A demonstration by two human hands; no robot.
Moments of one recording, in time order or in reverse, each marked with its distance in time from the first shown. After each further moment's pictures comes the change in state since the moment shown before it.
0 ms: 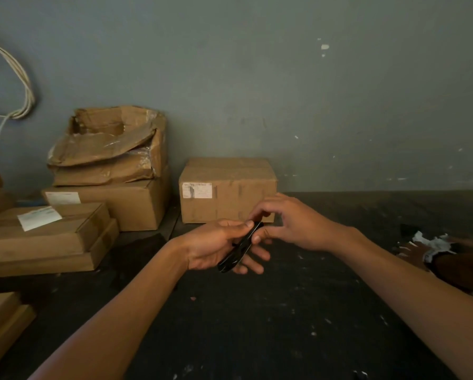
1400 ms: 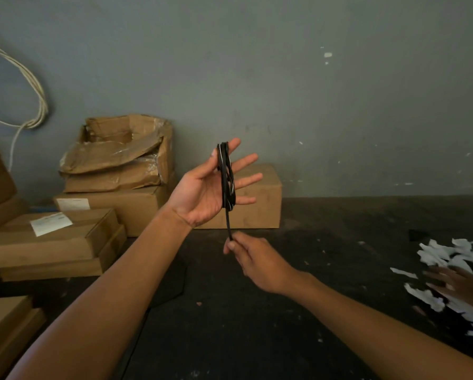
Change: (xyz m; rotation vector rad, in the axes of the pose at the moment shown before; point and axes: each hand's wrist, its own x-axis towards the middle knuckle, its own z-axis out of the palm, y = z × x) left_hand 0.000 0.061 -0.031 -0.422 -0.093 0.556; right_hand 0.006 -0.026 0.090 0.282 0.100 0.114
